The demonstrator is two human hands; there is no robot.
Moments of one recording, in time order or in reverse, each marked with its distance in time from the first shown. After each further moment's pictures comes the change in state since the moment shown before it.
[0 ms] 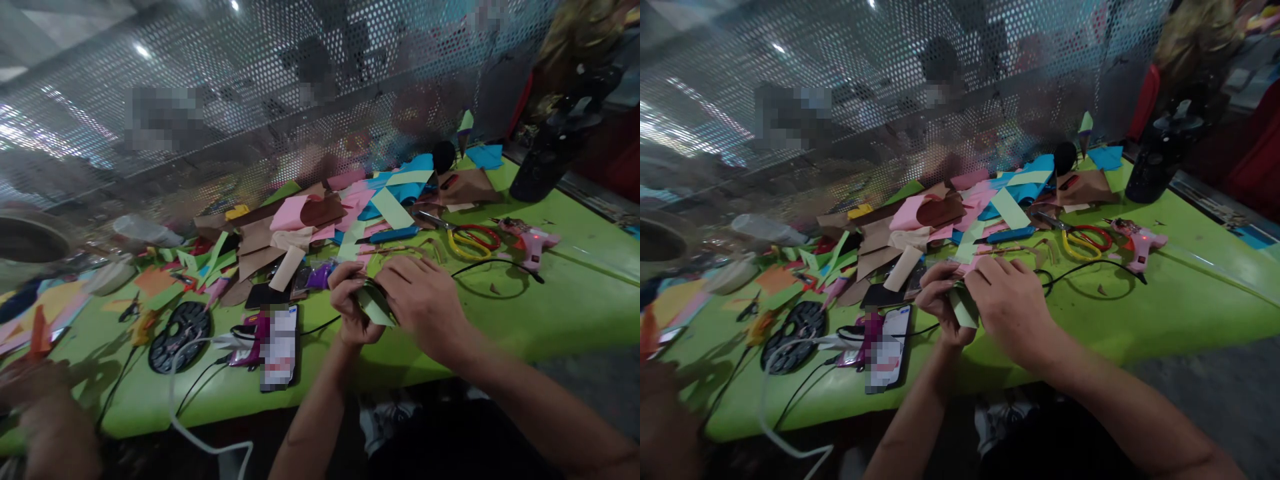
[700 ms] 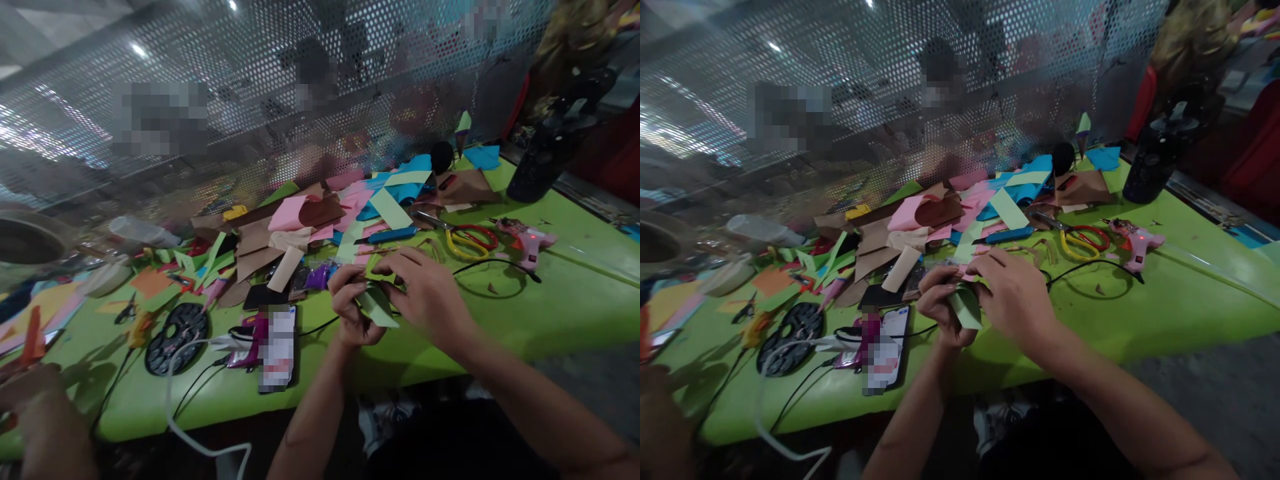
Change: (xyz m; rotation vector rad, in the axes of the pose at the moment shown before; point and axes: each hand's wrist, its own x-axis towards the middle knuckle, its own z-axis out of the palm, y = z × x) left_hand -0.004 -0.003 -0.003 0.014 -0.020 0.037; right_hand 0.002 0.009 0.003 0.287 -0.001 0.205
